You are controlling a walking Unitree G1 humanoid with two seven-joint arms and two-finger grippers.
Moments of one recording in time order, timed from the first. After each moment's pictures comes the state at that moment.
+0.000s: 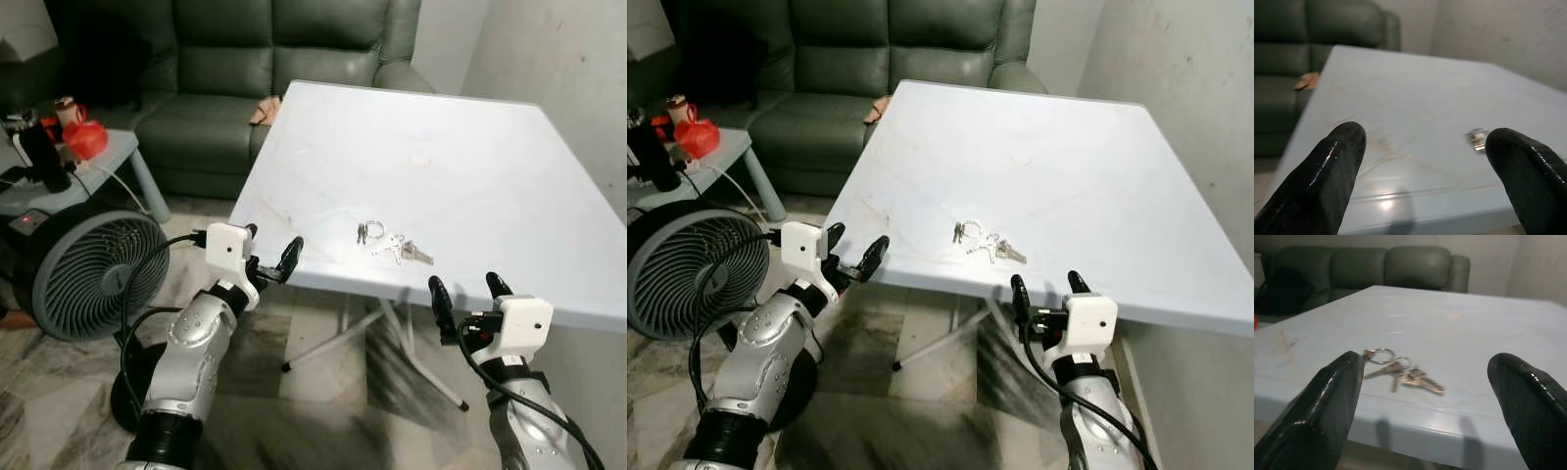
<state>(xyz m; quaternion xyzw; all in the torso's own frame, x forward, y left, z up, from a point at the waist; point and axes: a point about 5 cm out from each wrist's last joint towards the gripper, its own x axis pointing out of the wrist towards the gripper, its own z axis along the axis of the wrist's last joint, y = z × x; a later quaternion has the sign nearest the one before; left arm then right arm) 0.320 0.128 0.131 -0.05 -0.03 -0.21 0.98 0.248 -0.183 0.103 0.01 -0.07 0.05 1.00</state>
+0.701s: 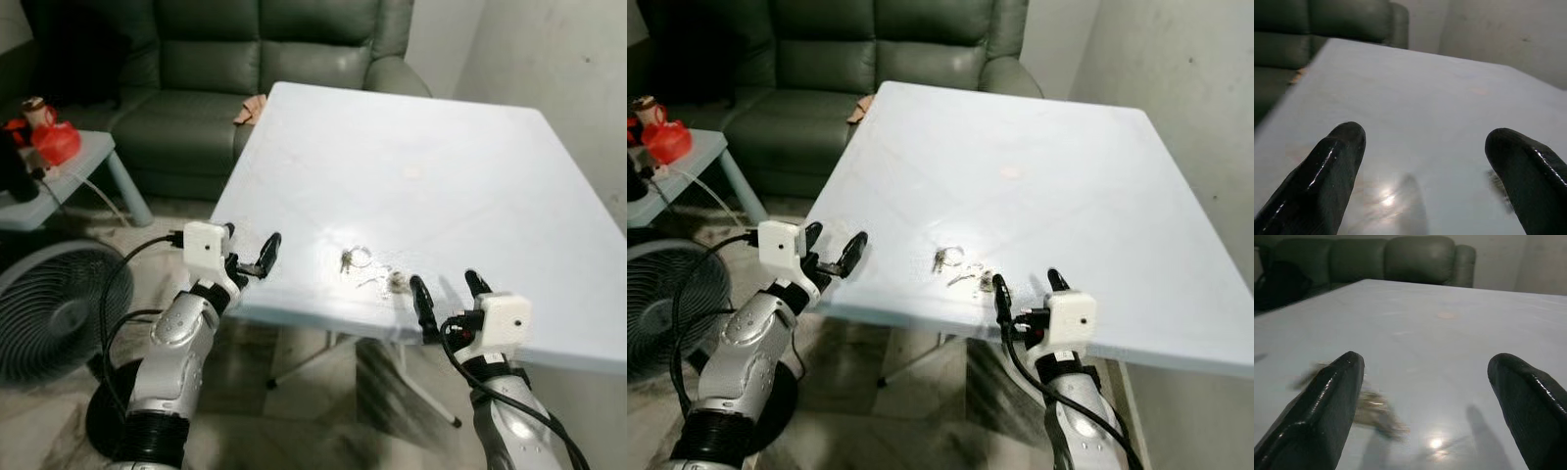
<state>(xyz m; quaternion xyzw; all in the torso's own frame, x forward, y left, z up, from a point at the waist) 0.319 0.123 0.128 -0.08 -0.03 -0.20 0.98 0.248 -0.182 0.102 0.00 -0.06 0.06 1.00</state>
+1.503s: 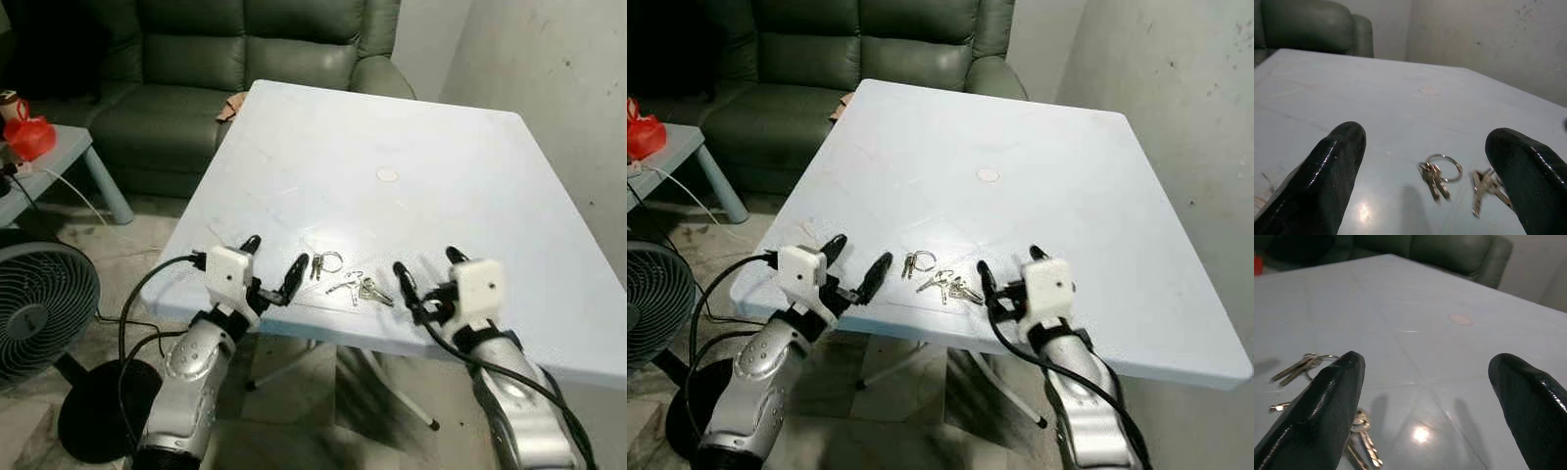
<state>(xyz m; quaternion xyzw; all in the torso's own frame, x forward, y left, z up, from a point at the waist) 0.288 0.111 0.117 -0.04 -0.07 -0.25 0.96 0.283 -0.156 0.127 -0.08 -0.02 0.13 0.99</state>
